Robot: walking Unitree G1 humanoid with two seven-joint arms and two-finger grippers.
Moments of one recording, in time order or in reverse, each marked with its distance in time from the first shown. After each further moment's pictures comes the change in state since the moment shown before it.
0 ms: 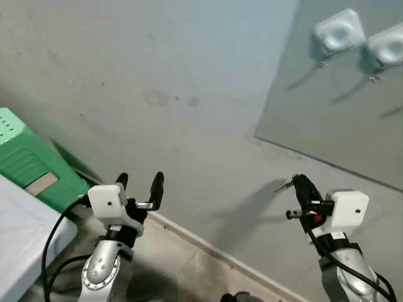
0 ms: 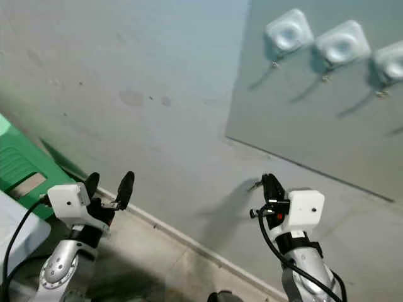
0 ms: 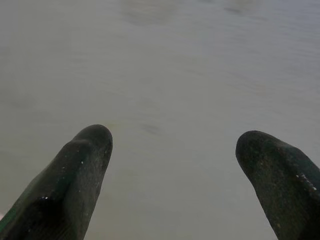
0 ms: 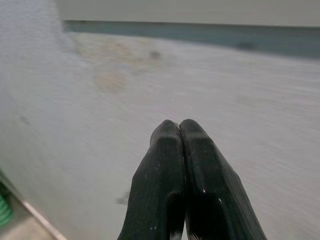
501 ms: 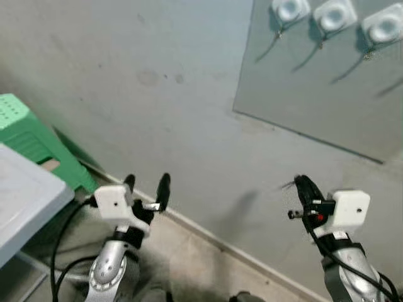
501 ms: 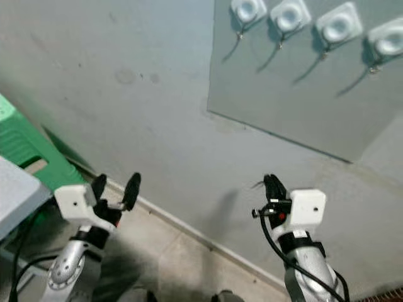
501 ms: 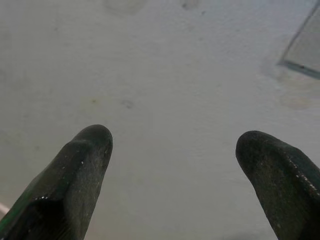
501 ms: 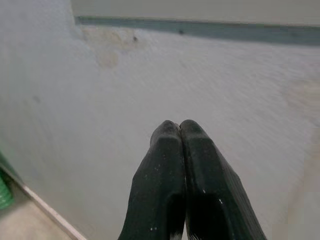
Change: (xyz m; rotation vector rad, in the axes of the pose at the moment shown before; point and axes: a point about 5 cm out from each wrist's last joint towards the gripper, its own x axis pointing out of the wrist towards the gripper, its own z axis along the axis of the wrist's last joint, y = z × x) left arm 0.002 0.000 0.004 -0.008 -0.014 0.002; right arm 0.001 0.000 0.000 0.001 0.006 0.000
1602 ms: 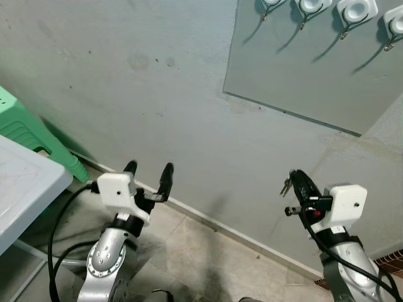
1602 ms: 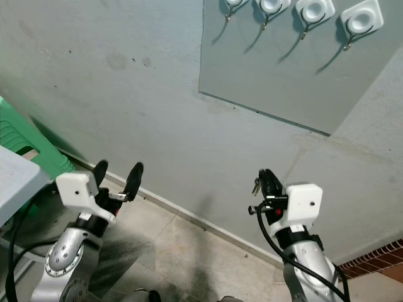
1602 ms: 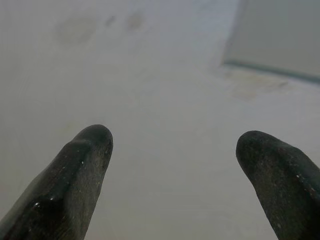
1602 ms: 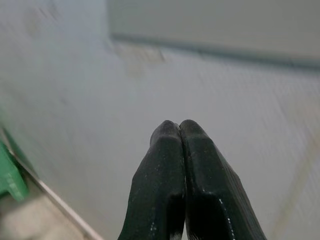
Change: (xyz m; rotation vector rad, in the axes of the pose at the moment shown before) left arm 0.023 -0.016 0.028 0.172 -0.078 -0.180; right arm 0.021 0.011 0.028 -0.019 -0.102 0.120
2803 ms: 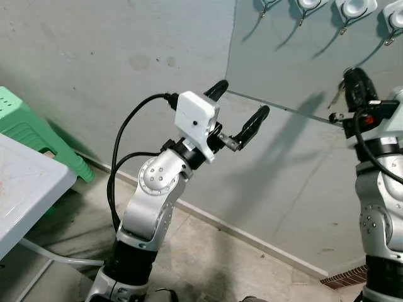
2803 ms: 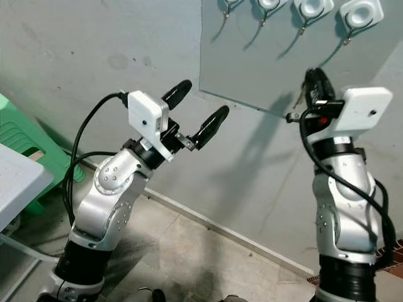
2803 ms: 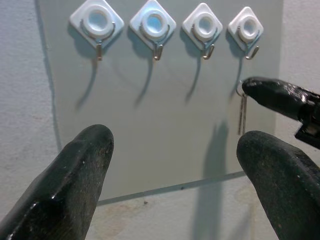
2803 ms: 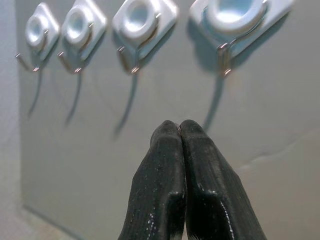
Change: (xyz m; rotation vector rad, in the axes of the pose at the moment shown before) left arm 0.087 -0.077 0.070 0.067 -0.245 -0.519; right arm 0.067 -0.056 0.100 -0.135 -0.372 -0.138
